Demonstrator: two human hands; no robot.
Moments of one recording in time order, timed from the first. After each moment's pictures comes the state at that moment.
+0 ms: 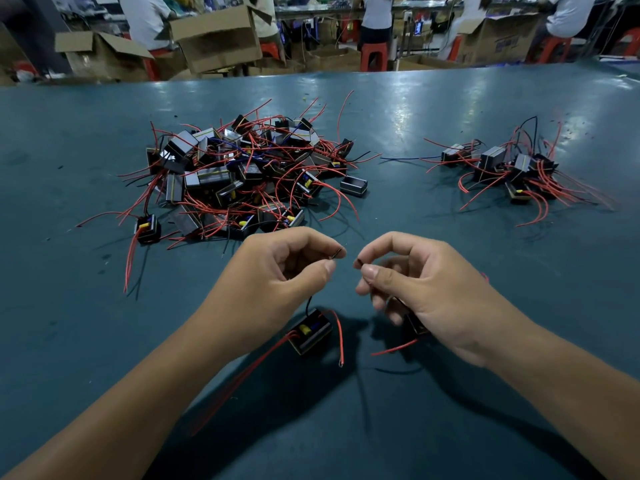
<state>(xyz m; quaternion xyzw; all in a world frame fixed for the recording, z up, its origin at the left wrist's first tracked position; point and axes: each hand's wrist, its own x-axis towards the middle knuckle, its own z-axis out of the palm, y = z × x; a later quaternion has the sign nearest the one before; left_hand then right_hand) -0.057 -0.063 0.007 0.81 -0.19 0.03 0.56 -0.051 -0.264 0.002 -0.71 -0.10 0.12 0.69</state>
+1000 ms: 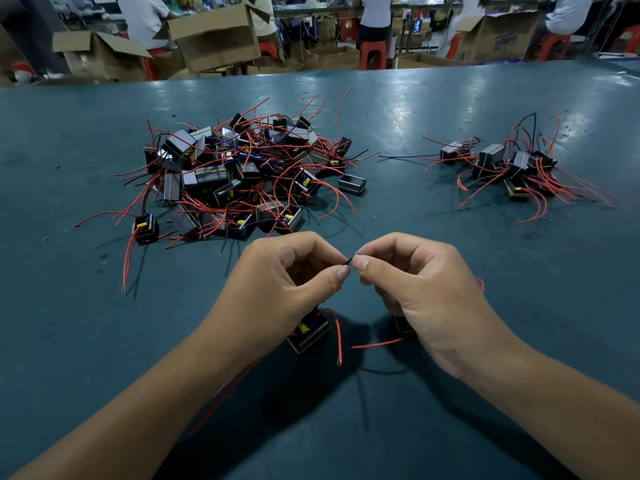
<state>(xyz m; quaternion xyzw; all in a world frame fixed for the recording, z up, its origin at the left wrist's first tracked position) -0.059 -0.069 -0.001 0.80 -0.20 0.06 0.57 -0.058 -0.249 -0.004 -0.66 -0.09 0.00 0.75</state>
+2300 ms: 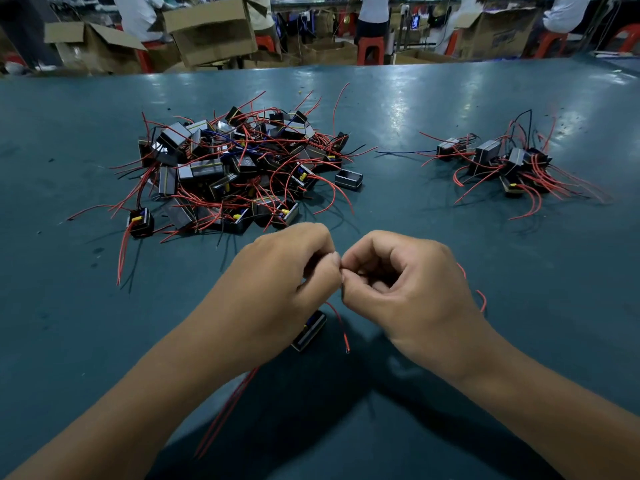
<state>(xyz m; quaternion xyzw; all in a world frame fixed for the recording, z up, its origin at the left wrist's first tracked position) -0.072 -0.075 0.025 0.92 -0.22 0.11 0.32 -0.072 -0.243 0.003 -0.78 -0.21 -0.10 0.58</state>
